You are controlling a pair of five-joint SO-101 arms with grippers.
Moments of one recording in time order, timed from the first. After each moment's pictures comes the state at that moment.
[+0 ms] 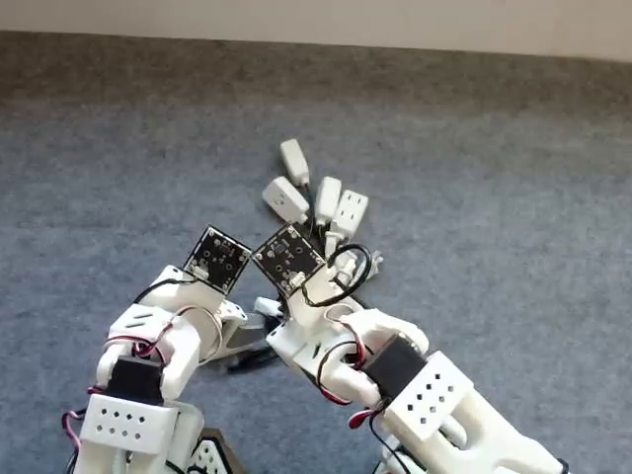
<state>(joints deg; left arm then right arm) 1.9 -81.8 79.5 54.5 -19.2 -51.3 -55.2 56.2 55.7 1.9</state>
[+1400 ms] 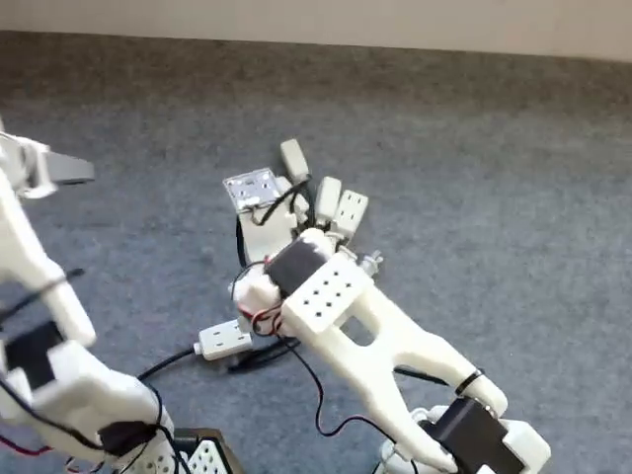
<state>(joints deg) -40.0 9.5 -23.6 86.7 -11.6 -52.8 -12.7 17.9 77.2 -29.9</state>
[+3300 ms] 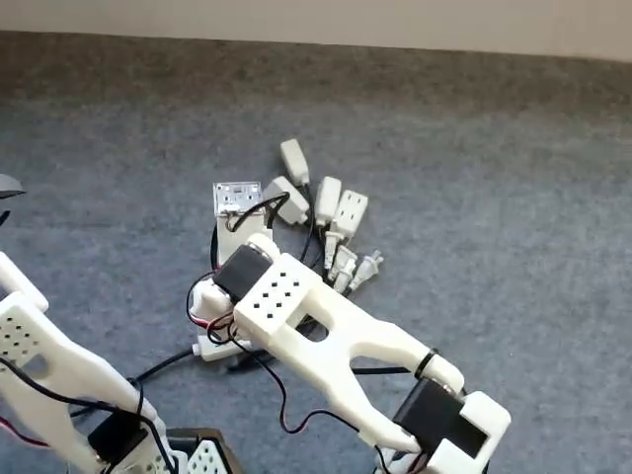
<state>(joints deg) -52.3 42.5 -58.2 90.2 -11.6 -59.3 -1.5 8.0 78.9 -45.6</state>
